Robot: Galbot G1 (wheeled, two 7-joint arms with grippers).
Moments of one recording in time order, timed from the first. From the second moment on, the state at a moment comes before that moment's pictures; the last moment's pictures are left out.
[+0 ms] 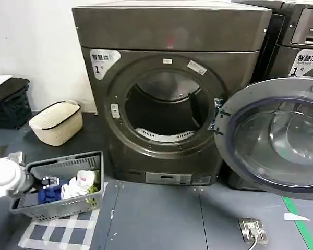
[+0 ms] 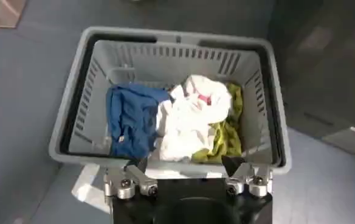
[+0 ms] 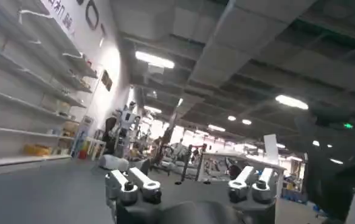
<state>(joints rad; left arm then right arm) 0.54 -0.32 0.08 -1.72 -2.10 0.74 -0.92 -1.79 1.51 2.19 1.57 0.45 0.15 0.15</state>
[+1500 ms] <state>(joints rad) 0.23 -0.53 0.34 -1.38 -1.85 0.74 -0.75 -1.79 1.51 2.17 1.54 0.42 0.23 0.13</state>
